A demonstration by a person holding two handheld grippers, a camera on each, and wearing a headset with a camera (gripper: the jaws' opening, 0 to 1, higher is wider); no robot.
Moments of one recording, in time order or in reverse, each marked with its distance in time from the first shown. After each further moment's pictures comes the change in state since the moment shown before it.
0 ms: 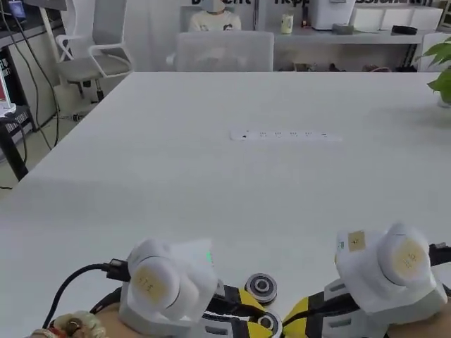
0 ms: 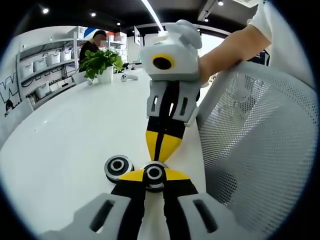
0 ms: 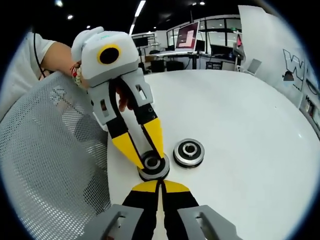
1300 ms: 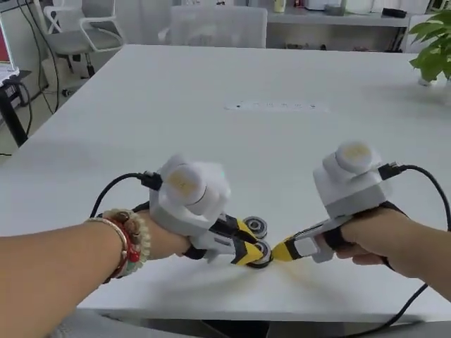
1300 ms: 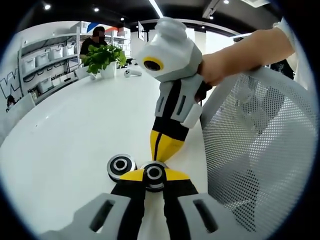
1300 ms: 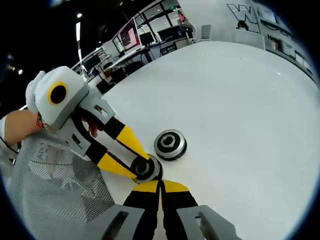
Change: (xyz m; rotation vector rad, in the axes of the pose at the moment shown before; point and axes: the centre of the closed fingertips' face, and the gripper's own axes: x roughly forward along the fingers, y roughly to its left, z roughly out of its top) left arm -0.001 0.001 0.000 -0.043 0.016 0.004; right arm -0.002 -0.004 -0.001 0.448 -0.009 -0.077
